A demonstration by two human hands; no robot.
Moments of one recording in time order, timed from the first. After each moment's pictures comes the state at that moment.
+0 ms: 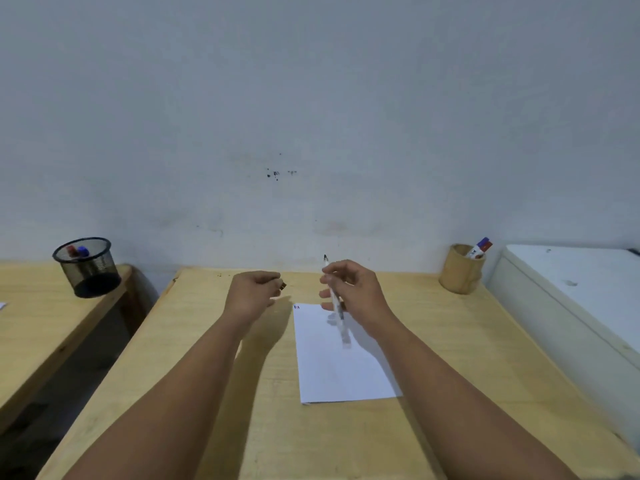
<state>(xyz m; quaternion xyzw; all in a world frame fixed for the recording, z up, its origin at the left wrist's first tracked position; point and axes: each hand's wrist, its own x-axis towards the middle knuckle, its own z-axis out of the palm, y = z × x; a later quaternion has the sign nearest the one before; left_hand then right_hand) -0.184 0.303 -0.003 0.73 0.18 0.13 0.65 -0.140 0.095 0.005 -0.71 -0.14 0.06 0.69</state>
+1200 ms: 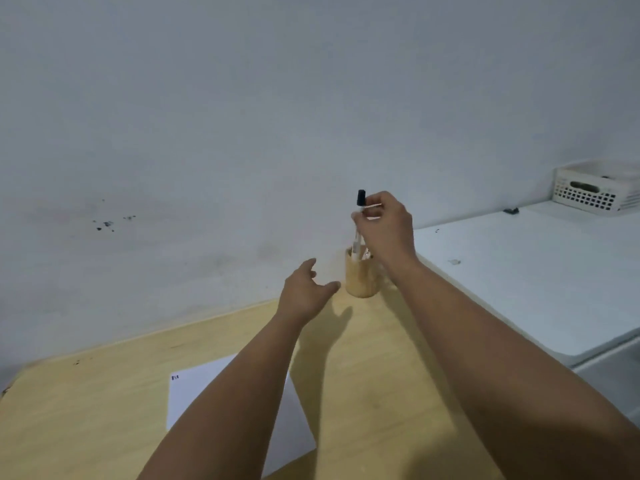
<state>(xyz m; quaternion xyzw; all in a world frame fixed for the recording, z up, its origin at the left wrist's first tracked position) -0.060 0.035 0.036 0.88 -0.02 0.03 0.47 -0.031 -0.131 0.101 -0.79 0.02 -0.31 0.53</state>
